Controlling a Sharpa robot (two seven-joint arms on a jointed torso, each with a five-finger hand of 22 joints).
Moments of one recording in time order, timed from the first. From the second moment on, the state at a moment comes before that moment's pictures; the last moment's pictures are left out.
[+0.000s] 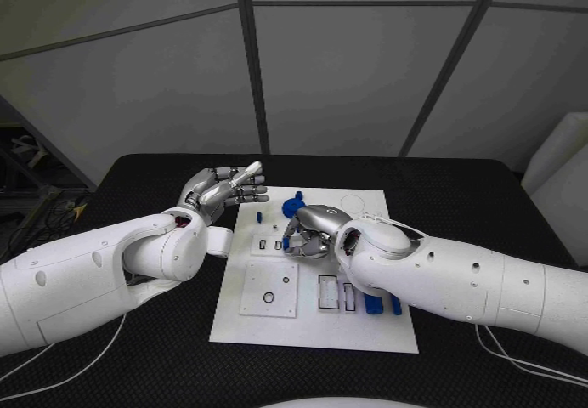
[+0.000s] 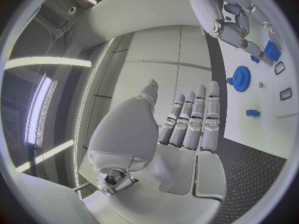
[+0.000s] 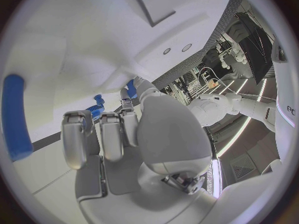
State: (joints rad) left arm 1.09 -0.91 0.06 1.62 0.00 -0.46 0.36; left_hand 1.30 -0.05 0.10 0.13 0.05 0.85 0.22 0.11 0.07 0.92 0.19 0.11 0.07 0.99 0.15 0.15 0.14 0.19 0.86 0.25 0.37 0.18; right arm 1.10 -0.51 -0.03 1.43 -1.54 -0.28 -0.25; right_hand 1.39 -0.07 0.13 0.16 0.26 1.03 0.15 0.09 0.08 1.46 0.06 1.43 1.31 1.47 -0.01 1.54 1.31 0.02 1.46 0.10 1.56 1.31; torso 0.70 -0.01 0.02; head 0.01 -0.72
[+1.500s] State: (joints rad) left arm 1.09 -0.92 0.06 1.58 -0.19 -0.40 0.22; left_hand 1.29 -0.03 0.07 0.10 0.05 1.02 0.17 0.17 0.09 1.21 0.09 0.24 0.14 1.35 0.03 0.41 0.31 0.19 1.09 0.15 0.57 0.29; right arm 1.11 -0.69 -0.01 1.59 -1.42 -0.39 -0.11; right_hand 1.38 -0.13 0.08 0.20 0.24 0.90 0.18 0.08 0.08 1.32 0.09 1.26 1.28 1.46 0.01 1.48 1.31 0.04 1.42 0.13 1.47 1.31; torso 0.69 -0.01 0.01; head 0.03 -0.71
